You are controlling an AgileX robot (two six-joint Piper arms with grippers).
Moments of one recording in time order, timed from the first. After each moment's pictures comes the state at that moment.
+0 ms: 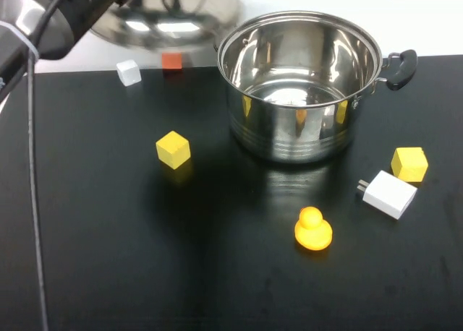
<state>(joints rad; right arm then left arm) -0.02 -0.01 0.02 -0.01 0.42 -0.04 -0.46 1.92 -2.05 0.62 0.64 -0.73</state>
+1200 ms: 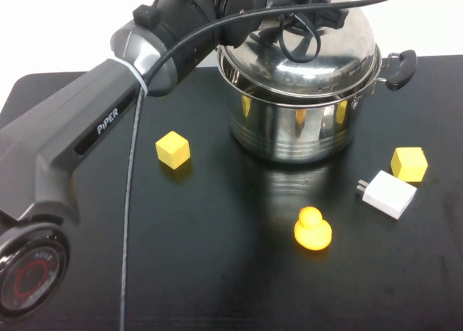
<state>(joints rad) -0.02 -0.01 0.02 -0.01 0.42 -0.04 -0.59 2.09 -2.12 -0.06 0.39 0.10</state>
